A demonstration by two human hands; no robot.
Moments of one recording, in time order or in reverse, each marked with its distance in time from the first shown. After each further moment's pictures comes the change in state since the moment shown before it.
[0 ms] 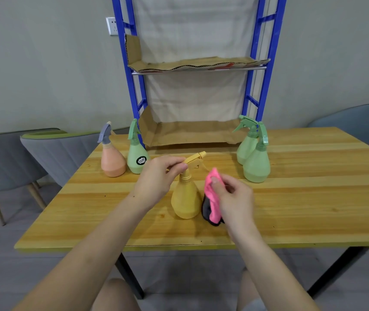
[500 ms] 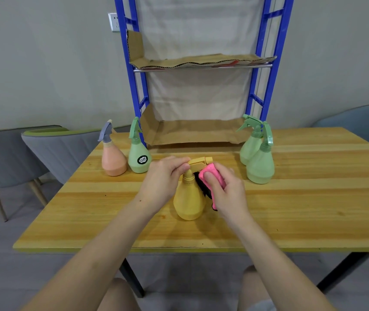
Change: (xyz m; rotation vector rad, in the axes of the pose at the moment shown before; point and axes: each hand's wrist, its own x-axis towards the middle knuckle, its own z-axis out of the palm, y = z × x) left_hand 0.001 0.000 0.010 0.112 0.066 0.071; right_hand 0.033 0.013 0.008 -0.266 -0.147 -0.472
